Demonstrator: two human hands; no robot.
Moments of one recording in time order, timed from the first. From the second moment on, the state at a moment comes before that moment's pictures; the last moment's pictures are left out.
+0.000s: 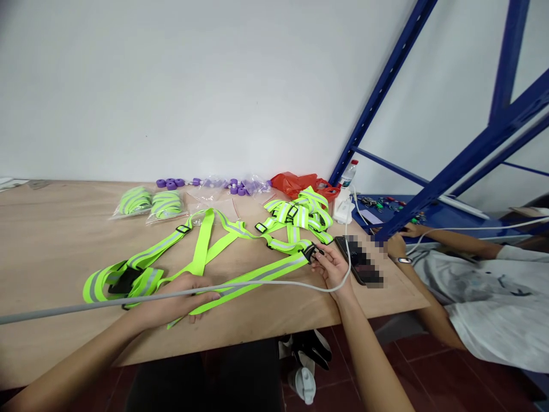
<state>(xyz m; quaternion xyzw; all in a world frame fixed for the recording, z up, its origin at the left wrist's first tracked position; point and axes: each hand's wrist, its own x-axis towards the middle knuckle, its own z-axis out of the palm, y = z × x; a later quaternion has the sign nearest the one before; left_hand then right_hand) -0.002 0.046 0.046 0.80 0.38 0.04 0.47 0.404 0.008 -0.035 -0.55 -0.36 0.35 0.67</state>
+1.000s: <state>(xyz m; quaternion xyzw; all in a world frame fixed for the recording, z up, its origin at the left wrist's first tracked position) -0.002 0.047 0.035 0.91 0.38 0.06 0.18 0.390 0.019 0.013 -0.64 -0.56 -0.21 0.49</state>
